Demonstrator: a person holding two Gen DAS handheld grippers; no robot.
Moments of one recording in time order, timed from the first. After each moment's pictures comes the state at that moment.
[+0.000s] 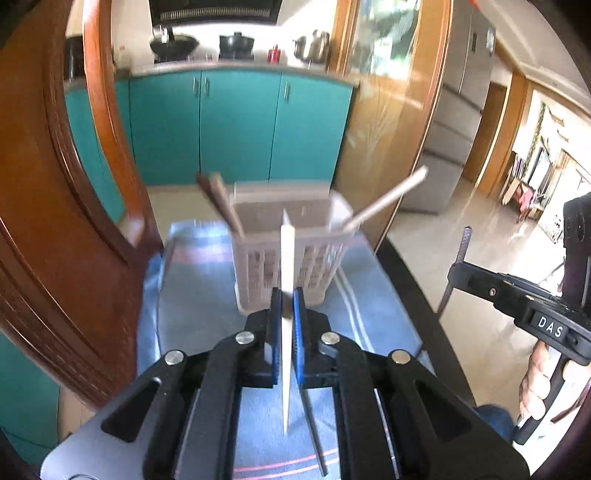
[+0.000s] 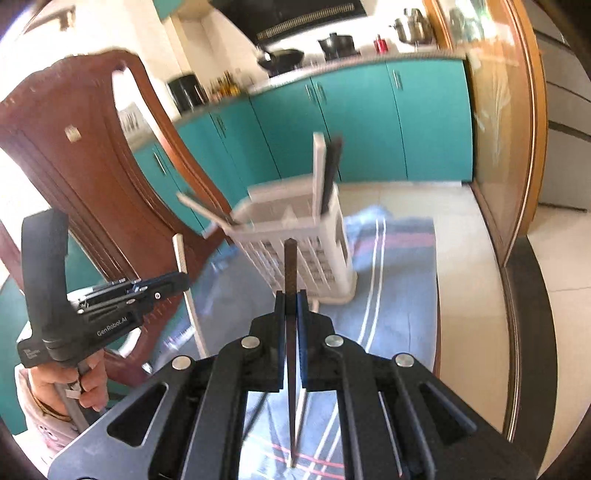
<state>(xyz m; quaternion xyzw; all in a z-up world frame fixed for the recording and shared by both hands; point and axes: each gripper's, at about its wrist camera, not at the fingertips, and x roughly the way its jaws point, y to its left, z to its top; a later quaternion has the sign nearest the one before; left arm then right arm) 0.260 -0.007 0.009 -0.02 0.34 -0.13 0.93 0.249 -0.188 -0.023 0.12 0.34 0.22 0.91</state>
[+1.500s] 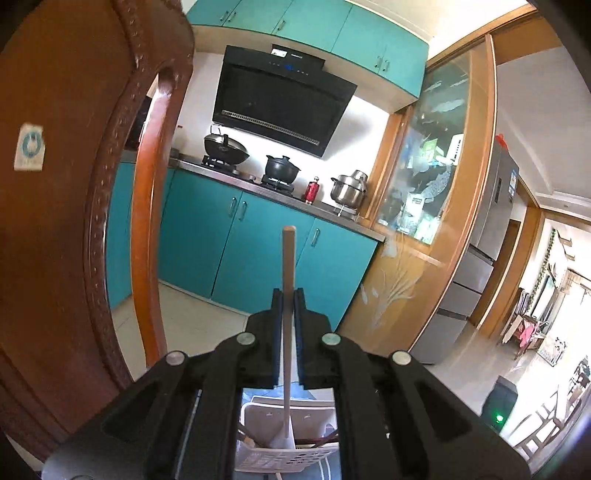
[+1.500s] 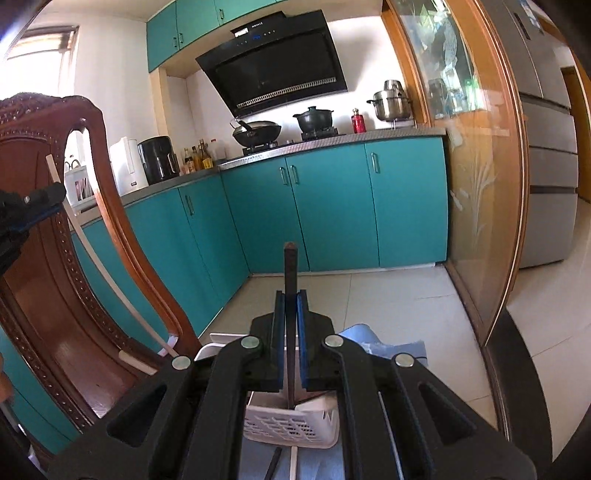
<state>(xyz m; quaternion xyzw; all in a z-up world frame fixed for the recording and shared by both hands) 0.323 0.045 0.112 -0.16 0.13 -0.06 0.98 0.346 -0.153 0.002 0.10 0.20 0.13 0.97</state>
